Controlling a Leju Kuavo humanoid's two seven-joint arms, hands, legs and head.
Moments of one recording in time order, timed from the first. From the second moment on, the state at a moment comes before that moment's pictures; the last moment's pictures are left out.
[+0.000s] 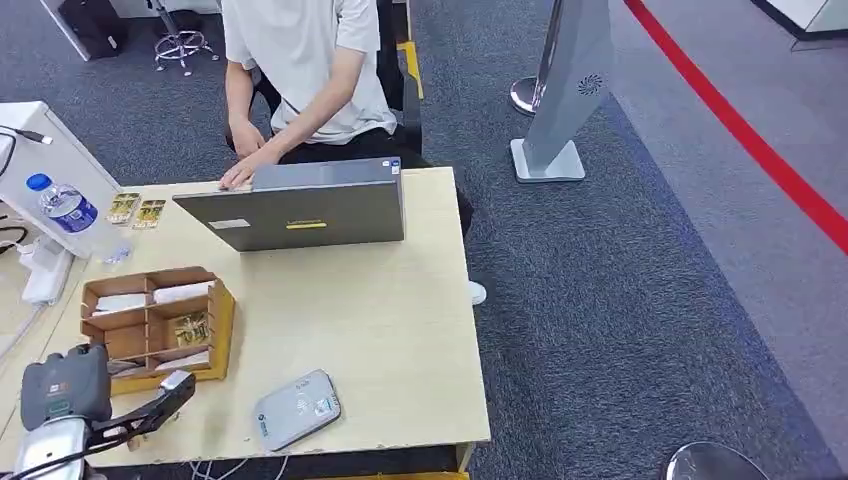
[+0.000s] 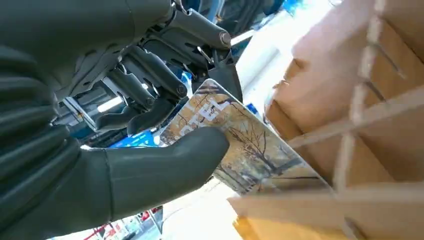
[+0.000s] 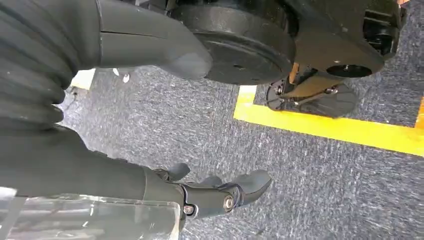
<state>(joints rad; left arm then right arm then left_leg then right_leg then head) 0.01 0.36 -0.07 -1.60 -1.50 -0.04 0.39 0.30 0.36 -0.37 -0.95 0.68 0.09 0.26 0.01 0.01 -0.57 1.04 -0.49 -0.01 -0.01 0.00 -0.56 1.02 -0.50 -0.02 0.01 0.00</state>
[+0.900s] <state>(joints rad) -0.01 0.41 -0.04 -1.66 -1.50 -0.06 0.40 0.29 0.36 -0.38 -0.94 0.71 0.10 0.24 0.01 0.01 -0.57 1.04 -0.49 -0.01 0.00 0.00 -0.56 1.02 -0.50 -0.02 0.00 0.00</state>
